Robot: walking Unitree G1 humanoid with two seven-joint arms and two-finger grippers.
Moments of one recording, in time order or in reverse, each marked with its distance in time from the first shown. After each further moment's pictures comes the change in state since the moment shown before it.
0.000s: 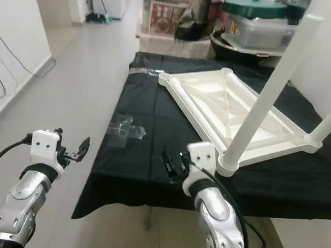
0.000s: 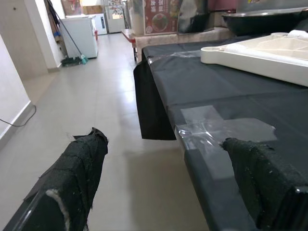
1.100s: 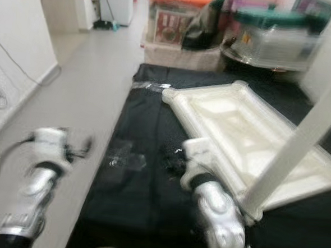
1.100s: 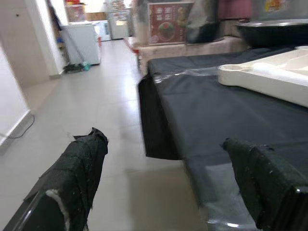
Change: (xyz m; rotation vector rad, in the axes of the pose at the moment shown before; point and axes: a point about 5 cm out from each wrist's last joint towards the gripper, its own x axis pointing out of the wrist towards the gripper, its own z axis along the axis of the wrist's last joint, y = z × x) left arm 0.008 -0.011 0.001 -0.016 0.004 -0.041; right arm 0.007 -0.003 -0.006 -0.024 0.011 0.000
